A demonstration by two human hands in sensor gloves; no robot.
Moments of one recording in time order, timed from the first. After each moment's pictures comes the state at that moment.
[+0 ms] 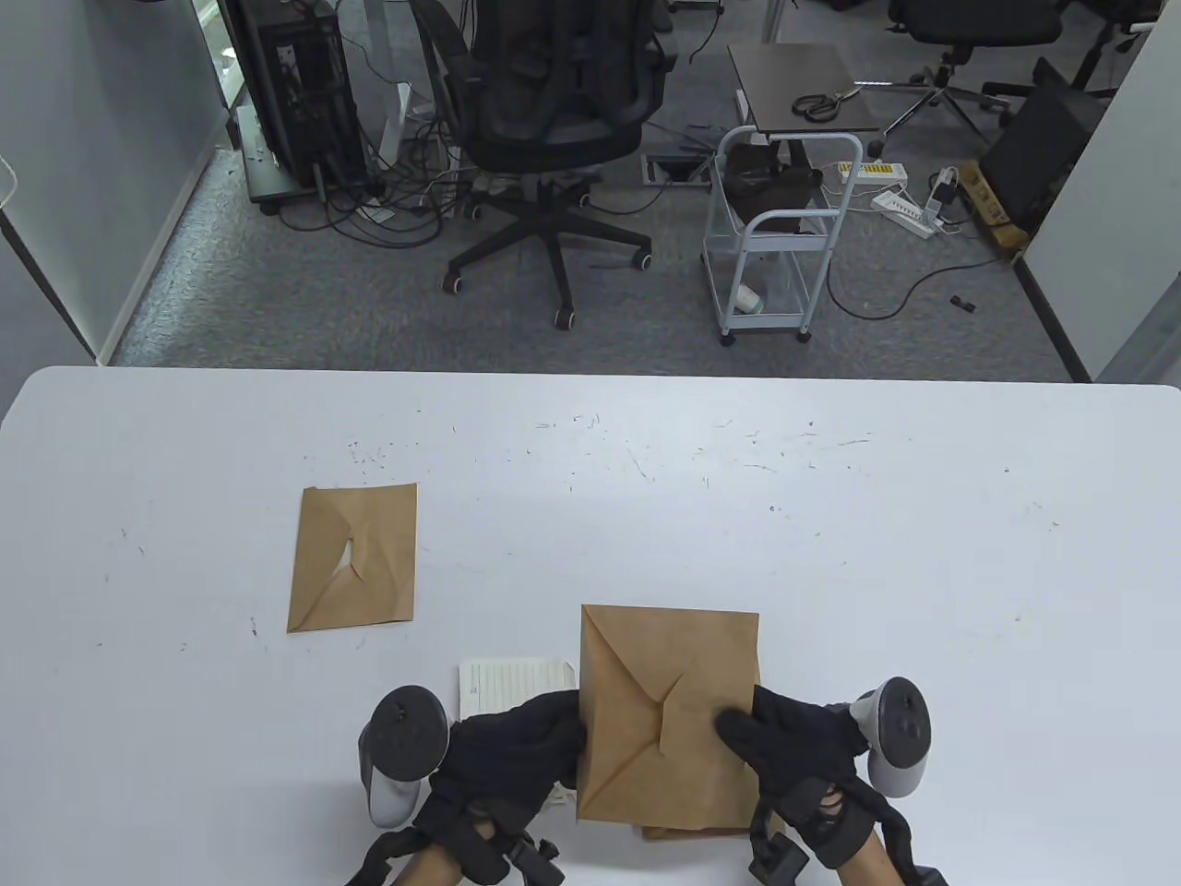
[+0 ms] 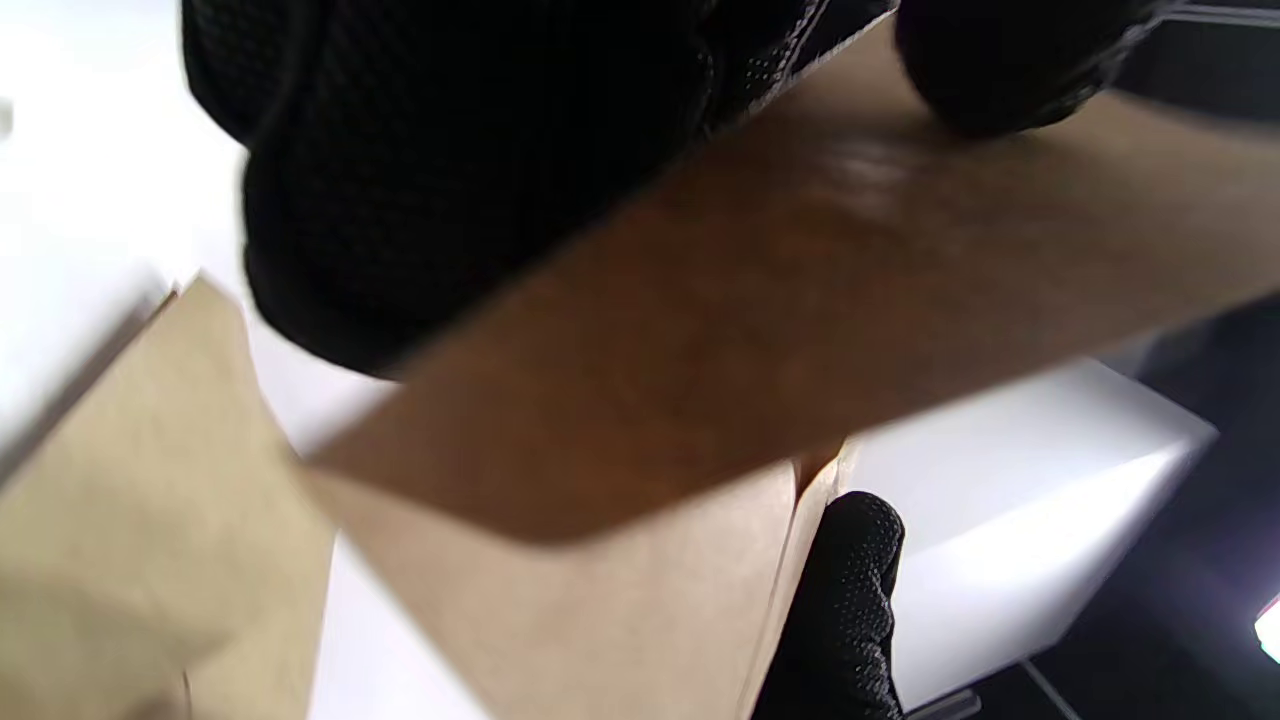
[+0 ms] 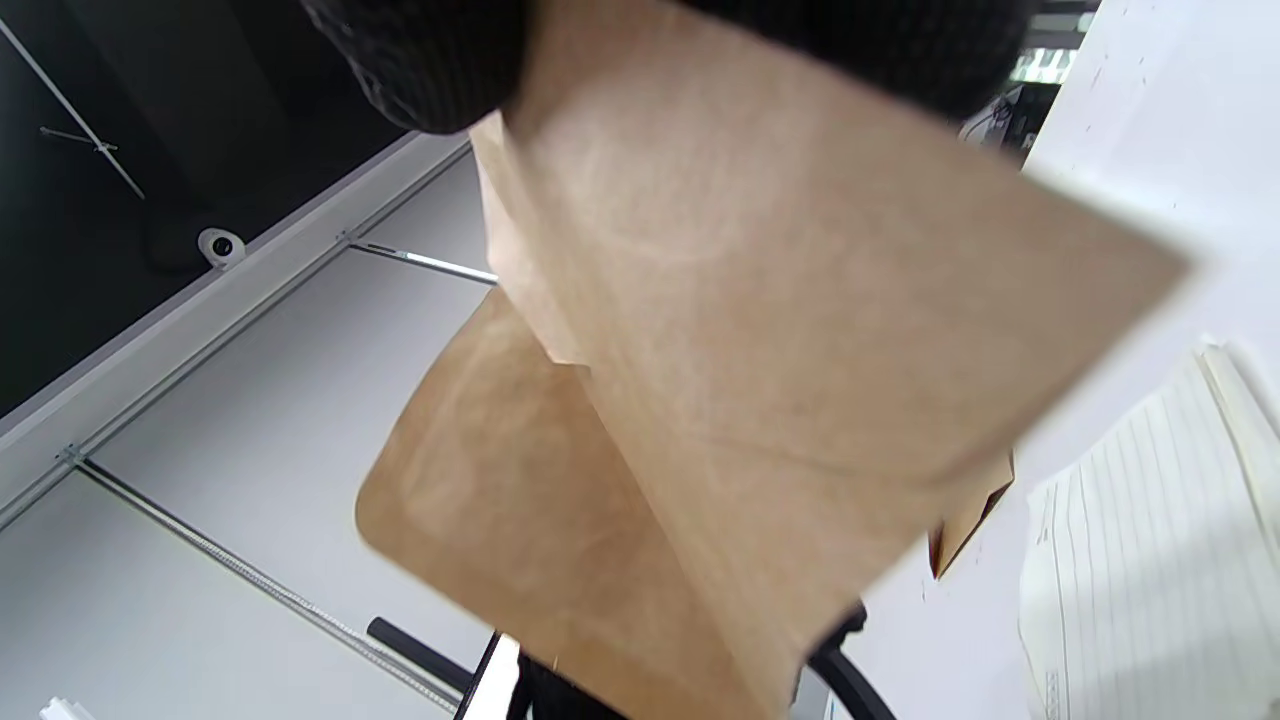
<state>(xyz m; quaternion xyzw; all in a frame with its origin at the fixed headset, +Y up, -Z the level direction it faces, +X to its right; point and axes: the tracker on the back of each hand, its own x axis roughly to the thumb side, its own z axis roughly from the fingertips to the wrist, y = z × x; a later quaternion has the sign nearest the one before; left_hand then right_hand) -0.121 -0.715 -0.247 -0.05 -0.21 0.64 0.74 0.186 -0.712 -0.265 0.34 0.05 0.66 0.67</state>
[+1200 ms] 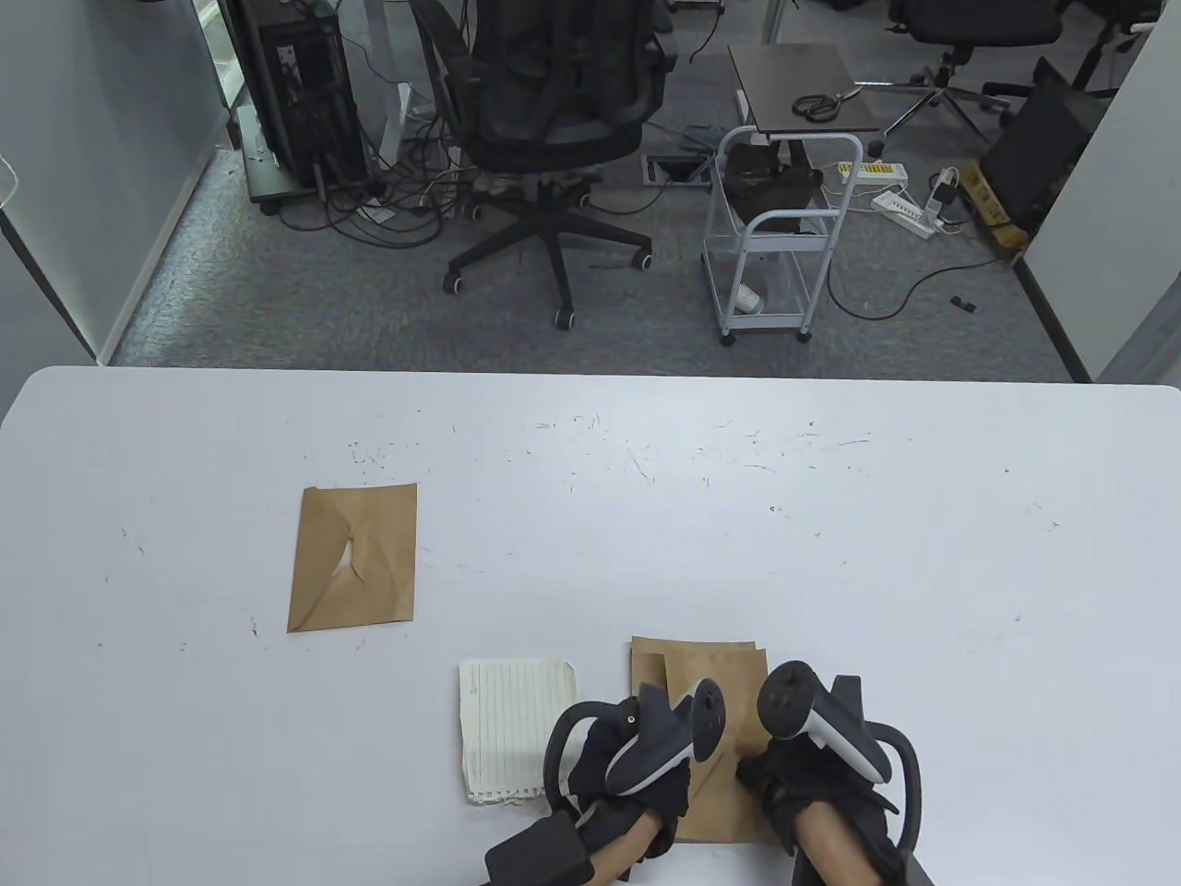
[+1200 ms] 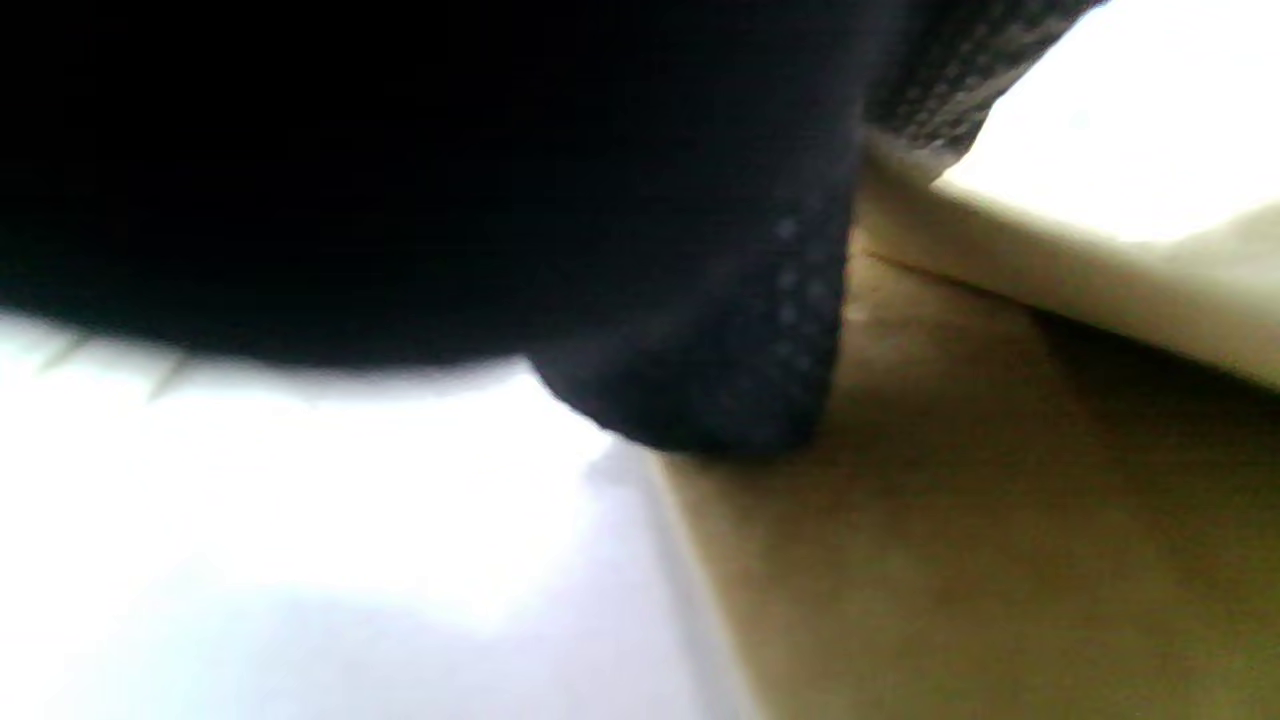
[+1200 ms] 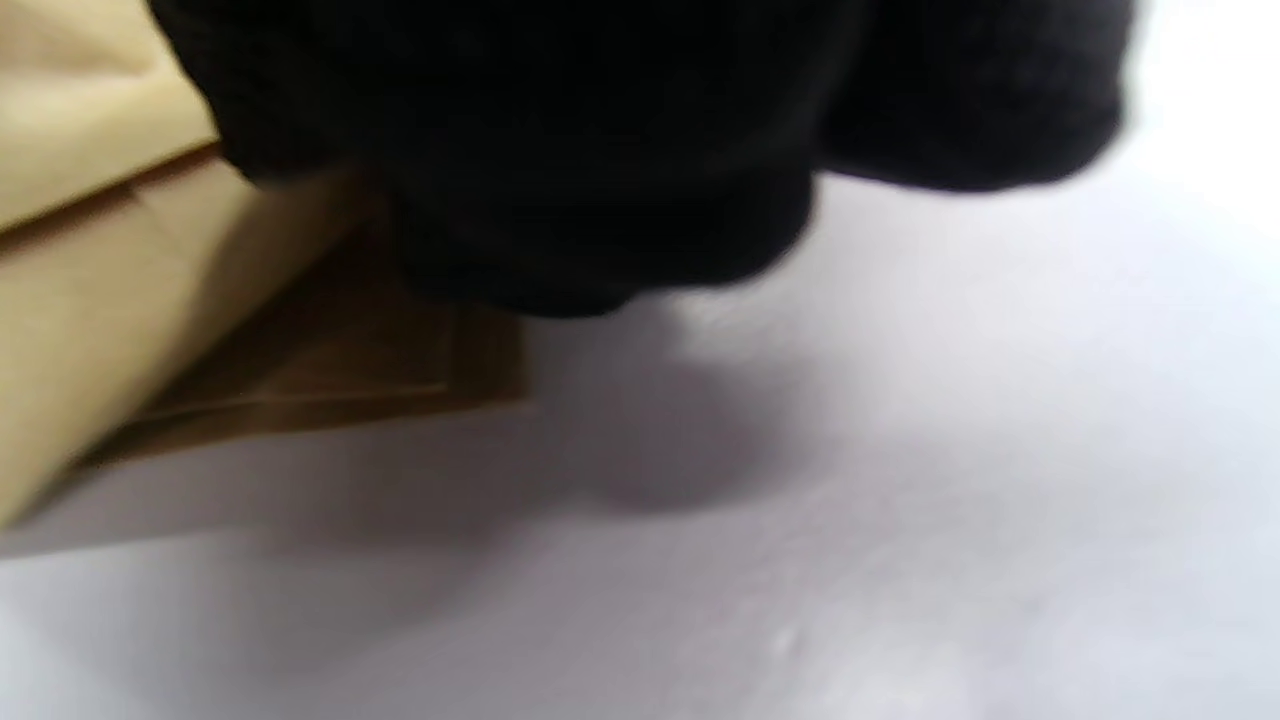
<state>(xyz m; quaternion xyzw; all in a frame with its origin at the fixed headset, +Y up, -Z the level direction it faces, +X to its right) 0.032 -0.746 -0.279 -0.08 -0.07 -0.04 0.99 0.192 -0.752 -0.275 -0.08 0.24 0.97 0.02</state>
